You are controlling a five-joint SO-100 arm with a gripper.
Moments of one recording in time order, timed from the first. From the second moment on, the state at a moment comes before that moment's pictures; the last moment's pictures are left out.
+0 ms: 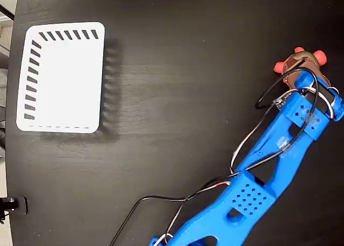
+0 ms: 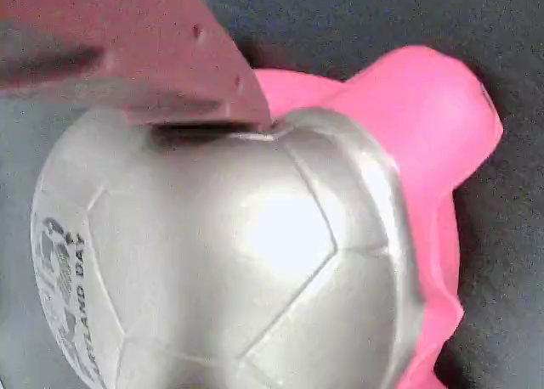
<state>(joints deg) 38.6 15.4 2.6 80.1 -77.2</state>
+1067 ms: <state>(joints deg) 37.2 32.0 17.8 78.1 -62.7</state>
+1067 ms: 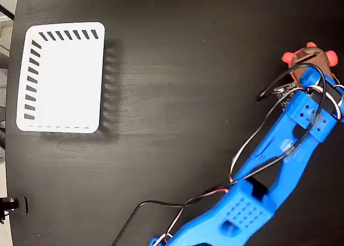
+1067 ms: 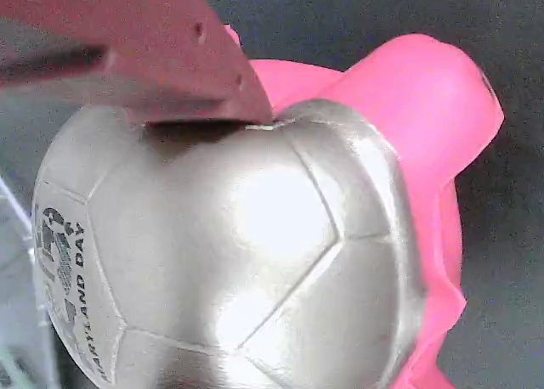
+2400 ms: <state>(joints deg) -16.3 84.0 67.1 75.9 -4.9</state>
